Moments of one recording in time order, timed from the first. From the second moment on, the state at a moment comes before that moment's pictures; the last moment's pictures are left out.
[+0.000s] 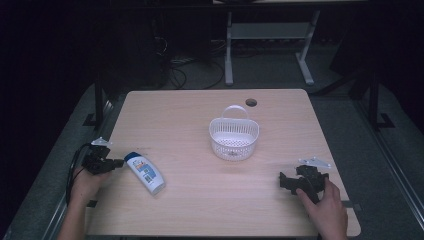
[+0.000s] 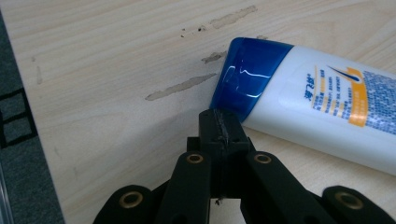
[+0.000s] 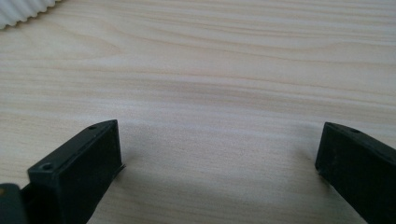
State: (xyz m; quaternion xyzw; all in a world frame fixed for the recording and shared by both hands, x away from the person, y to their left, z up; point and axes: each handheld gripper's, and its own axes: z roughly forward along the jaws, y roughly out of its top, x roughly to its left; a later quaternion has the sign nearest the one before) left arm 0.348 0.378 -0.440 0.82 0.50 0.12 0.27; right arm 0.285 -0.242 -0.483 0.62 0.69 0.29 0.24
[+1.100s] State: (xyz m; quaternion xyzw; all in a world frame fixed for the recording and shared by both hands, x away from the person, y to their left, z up) left arm 0.388 0.318 -0.435 0.83 0.46 0.11 0.29; right arm 0.285 -0.242 -0.483 0.62 0.69 0.29 0.24
